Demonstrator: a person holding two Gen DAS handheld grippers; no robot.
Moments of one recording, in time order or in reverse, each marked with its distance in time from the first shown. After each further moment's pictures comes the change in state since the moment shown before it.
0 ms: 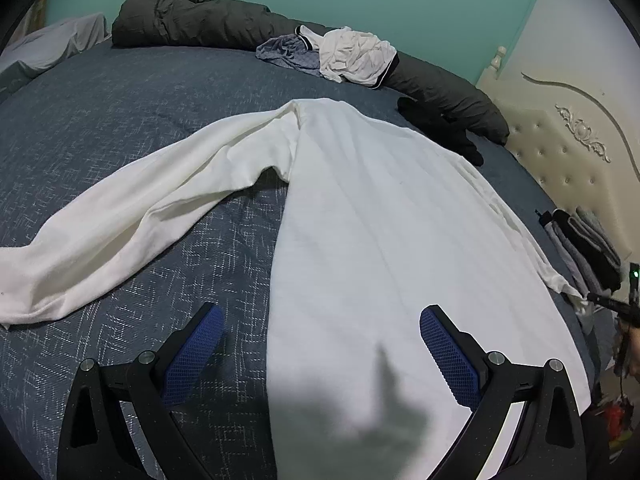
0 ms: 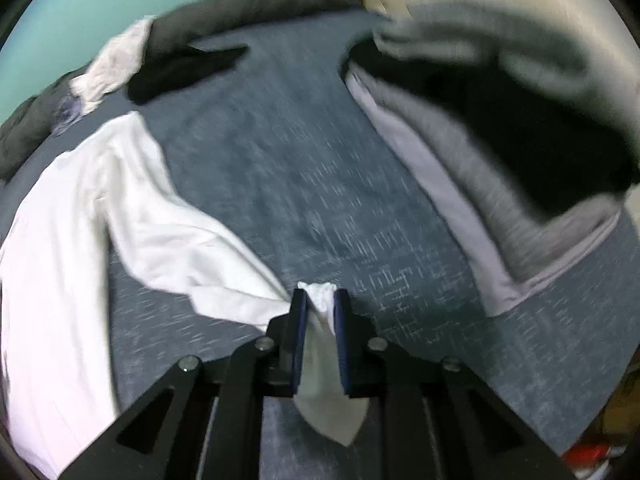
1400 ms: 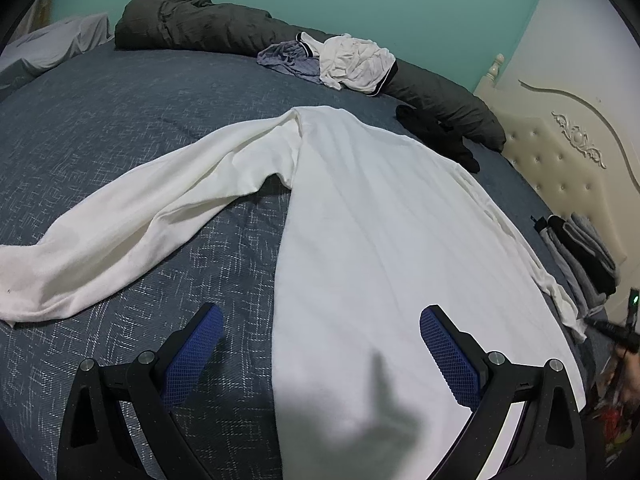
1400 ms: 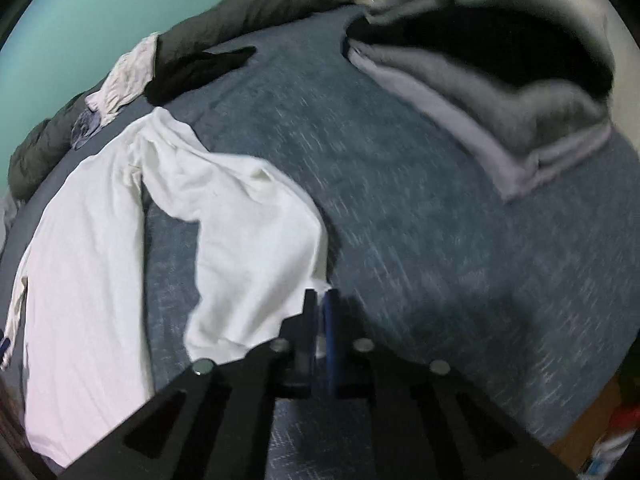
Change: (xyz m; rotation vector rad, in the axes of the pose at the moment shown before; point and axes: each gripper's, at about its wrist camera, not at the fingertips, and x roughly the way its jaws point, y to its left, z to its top) left arm -0.008 0.005 -0.001 -0.010 -0.018 -0.010; right arm -0.022 0.009 -0.057 0.136 -0.014 0.092
